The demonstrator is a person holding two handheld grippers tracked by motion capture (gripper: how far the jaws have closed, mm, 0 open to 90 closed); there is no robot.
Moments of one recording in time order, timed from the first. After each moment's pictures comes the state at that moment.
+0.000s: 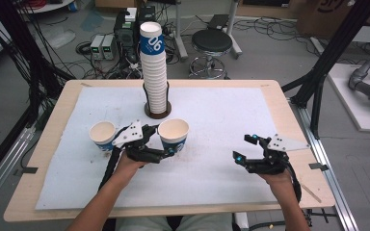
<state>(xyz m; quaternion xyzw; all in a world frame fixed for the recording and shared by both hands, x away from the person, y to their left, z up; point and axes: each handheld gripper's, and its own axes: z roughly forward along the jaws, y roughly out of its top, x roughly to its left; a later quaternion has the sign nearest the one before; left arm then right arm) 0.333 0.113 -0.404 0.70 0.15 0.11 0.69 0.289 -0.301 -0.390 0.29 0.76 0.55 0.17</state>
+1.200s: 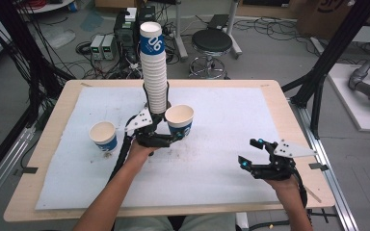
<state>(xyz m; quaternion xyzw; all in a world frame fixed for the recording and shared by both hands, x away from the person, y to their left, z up) 0.377 0.084 -0.409 0.69 0.19 0.12 0.69 0.273 -0.314 -0.391 0.30 0.76 0.55 0.18</state>
